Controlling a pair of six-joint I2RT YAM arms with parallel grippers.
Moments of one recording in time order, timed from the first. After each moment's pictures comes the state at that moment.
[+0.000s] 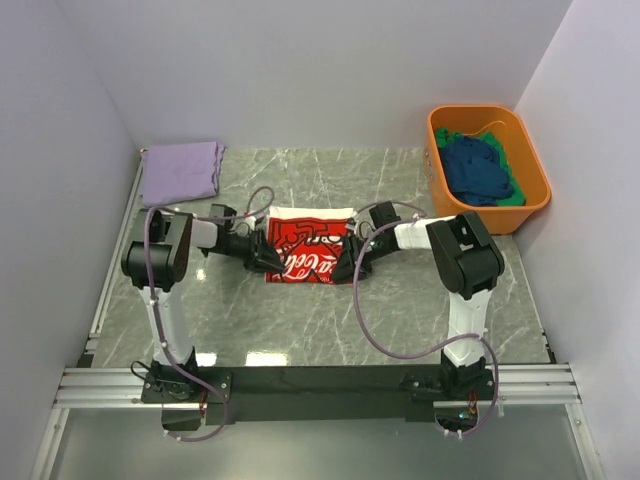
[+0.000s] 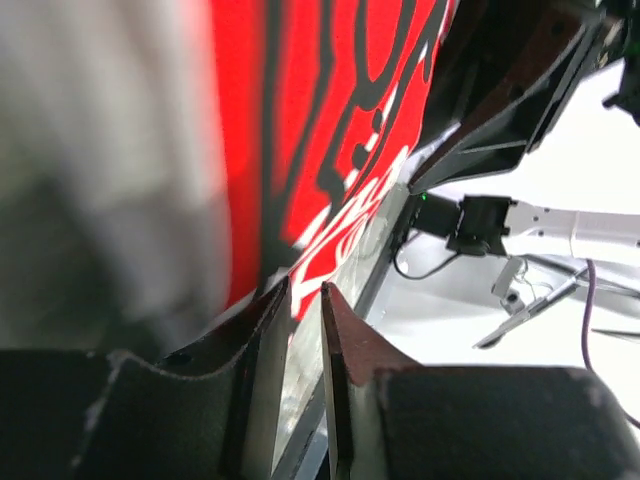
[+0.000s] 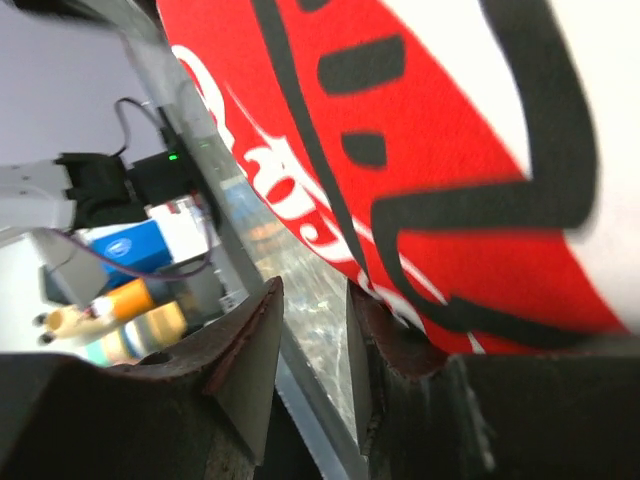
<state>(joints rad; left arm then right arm) -0.14 2.04 0.99 -0.15 1.11 -0.39 0.35 2.01 1.05 -0.23 -0.98 0.43</state>
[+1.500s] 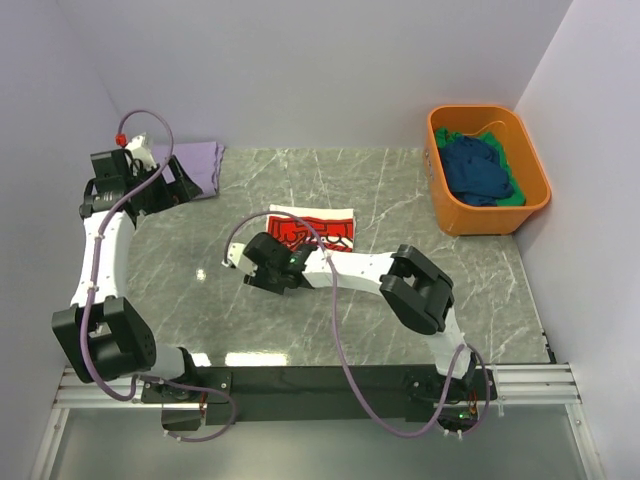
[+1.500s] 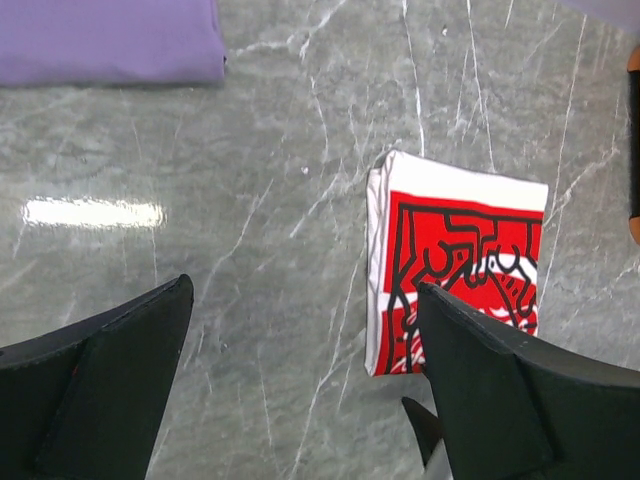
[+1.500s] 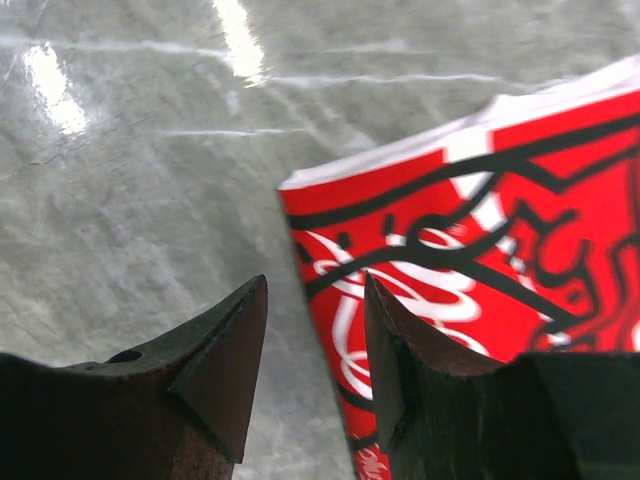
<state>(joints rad) 0.26 1.39 1.28 -0.55 0.47 -0.20 1.08 2.04 1.51 -0.38 0.16 -0.34</state>
